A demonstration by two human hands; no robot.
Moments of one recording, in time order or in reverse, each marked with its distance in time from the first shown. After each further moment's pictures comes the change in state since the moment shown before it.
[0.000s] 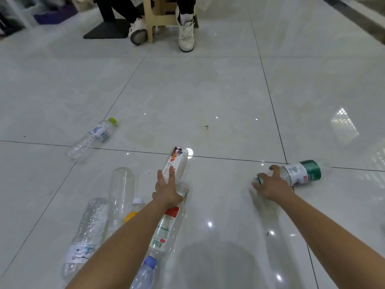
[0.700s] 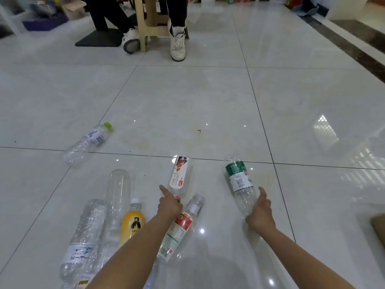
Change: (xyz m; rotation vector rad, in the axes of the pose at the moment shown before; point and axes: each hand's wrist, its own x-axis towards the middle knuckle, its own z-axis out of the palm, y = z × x) left_hand -0.029 0.003 0.029 -0.379 -0.042 -0.167; right_hand -0.073 -0.008 0.067 0.553 0.122 0.216
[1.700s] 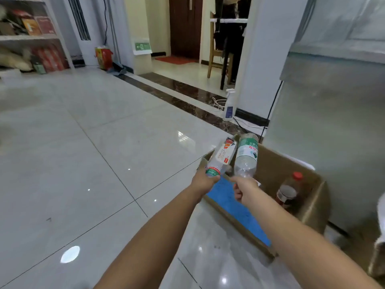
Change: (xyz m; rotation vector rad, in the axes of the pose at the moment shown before) left_hand -0.331 0.287 0.194 0.092 -0.711 0.871; right_hand -0.167 0.130 -0.317 1.278 0.590 0.502
